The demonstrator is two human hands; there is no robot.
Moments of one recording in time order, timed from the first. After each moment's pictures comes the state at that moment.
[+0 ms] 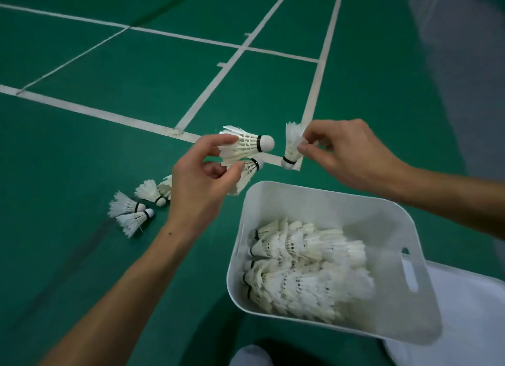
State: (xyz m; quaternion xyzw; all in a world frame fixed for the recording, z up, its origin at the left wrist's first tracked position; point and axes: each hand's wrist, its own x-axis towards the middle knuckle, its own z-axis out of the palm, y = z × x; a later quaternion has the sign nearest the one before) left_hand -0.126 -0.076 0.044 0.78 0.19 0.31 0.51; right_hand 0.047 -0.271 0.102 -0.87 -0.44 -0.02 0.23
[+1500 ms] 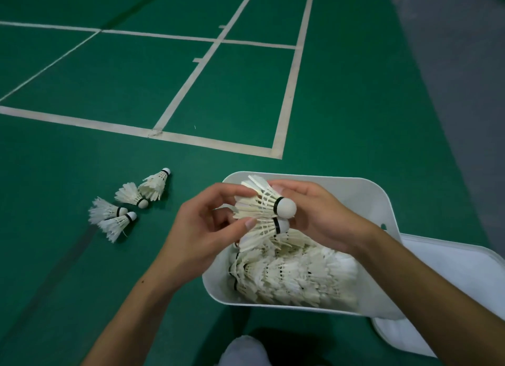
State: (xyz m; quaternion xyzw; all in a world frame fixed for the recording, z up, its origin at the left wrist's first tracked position) left_hand -0.165 -0.138 0.029 0.72 0.08 0.11 0.68; right_hand -0.019 -0.317 0.020 -0.59 -0.18 0.45 0.65
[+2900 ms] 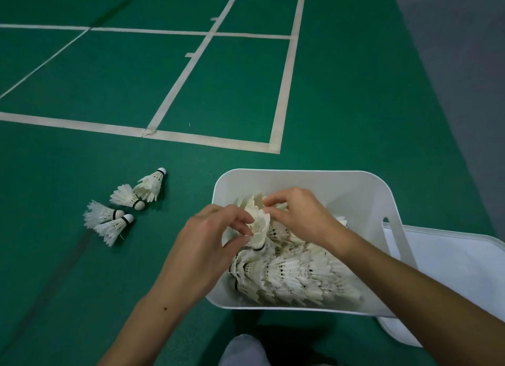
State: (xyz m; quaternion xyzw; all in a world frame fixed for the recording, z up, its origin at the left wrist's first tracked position) left_hand -0.168 -0.145 0.019 0.94 0.10 0.07 0.33; right_hand -0.007 -0.301 -0.031 -0.87 -0.30 0.22 0.32
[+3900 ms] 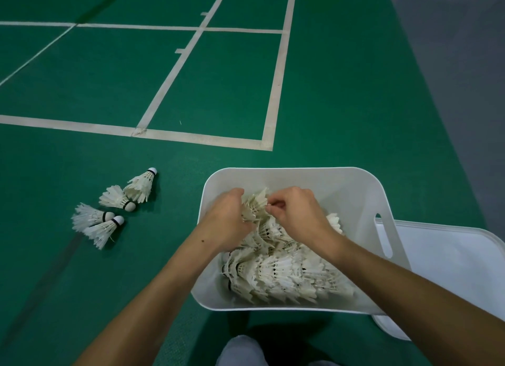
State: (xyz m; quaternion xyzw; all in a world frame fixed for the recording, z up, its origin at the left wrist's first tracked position) left_hand -0.087 -0.150 -0.020 0.92 0.21 -0.15 0.28; right_hand -0.005 -0.305 -0.054 -0.90 -0.25 0.14 0.32
